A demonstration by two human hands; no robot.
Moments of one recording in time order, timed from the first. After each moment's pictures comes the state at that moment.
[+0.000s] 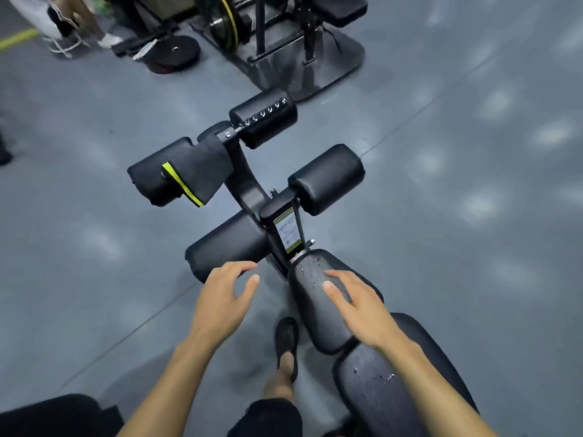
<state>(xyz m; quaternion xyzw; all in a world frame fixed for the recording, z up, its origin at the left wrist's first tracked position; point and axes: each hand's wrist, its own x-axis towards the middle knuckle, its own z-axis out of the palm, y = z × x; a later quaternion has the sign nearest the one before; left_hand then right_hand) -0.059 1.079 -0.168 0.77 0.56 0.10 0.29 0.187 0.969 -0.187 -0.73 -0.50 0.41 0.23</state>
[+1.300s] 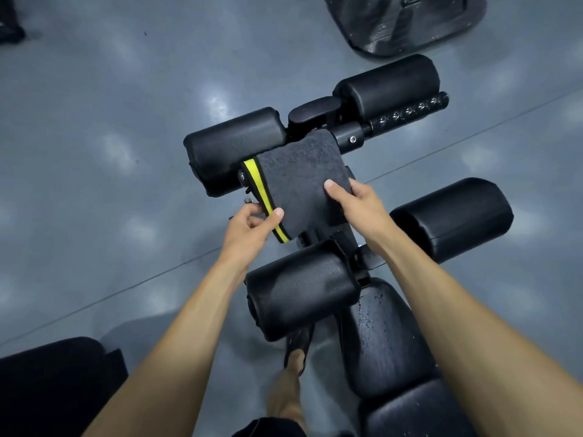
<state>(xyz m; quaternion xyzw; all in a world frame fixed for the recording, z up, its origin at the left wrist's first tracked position) -0.129 1.351 -0.265 0.37 0.67 0.24 0.59 0.090 1.363 -0.249 -0.65 -0.36 0.57 0.35</state>
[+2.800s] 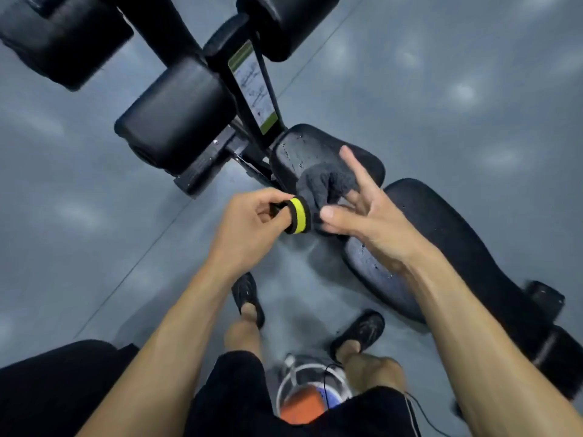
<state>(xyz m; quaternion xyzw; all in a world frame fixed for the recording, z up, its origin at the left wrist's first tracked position) -0.067 0.959 -0.266 0.70 0.45 0.12 0.53 0.118 0.846 -0.297 -0.56 -0.25 0.59 0.53</state>
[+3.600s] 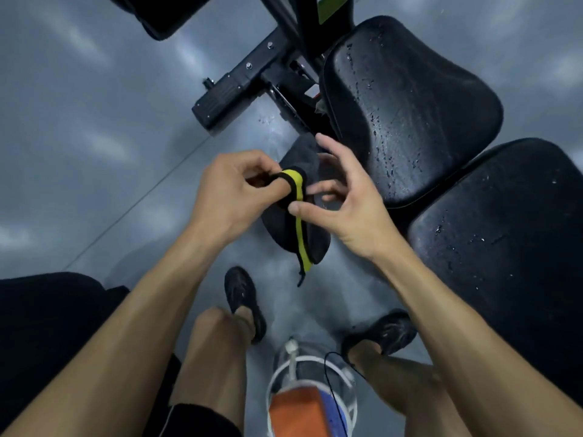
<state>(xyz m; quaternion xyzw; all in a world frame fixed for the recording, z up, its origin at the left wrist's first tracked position) -0.139 0.980 -0.467 0.71 0.53 0.14 0.44 0.023 0.890 -0.517 -0.60 -0.38 0.52 0.48</state>
